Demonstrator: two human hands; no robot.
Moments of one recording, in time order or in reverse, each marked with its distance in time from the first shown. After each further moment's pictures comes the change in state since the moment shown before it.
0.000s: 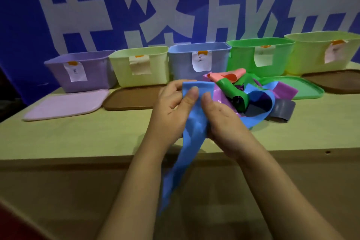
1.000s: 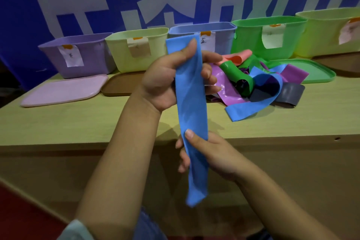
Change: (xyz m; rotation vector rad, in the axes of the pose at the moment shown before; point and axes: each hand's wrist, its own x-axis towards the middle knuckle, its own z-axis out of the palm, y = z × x) left_hand 0.042 0.022 -0.008 -0.799 -0.535 -0.463; right_hand -0.032 0.059 0.000 0.019 -0.297 0.197
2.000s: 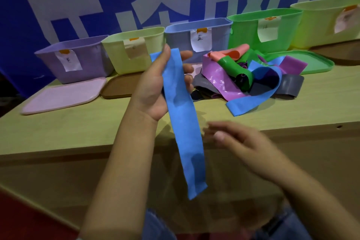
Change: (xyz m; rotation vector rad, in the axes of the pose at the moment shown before) left_hand -0.010 -0.012 -0.017 -0.101 0.294 0.073; right_hand -0.039 -0.008 -0.025 -0.444 0.341 -0.148
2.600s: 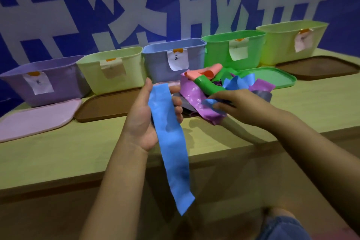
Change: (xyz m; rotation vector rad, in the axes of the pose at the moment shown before) left_hand 0.011 -0.027 0.007 -0.151 -0.023 -0.144; right_hand 0.081 -0.006 -0.098 -0.916 0.061 -0.107
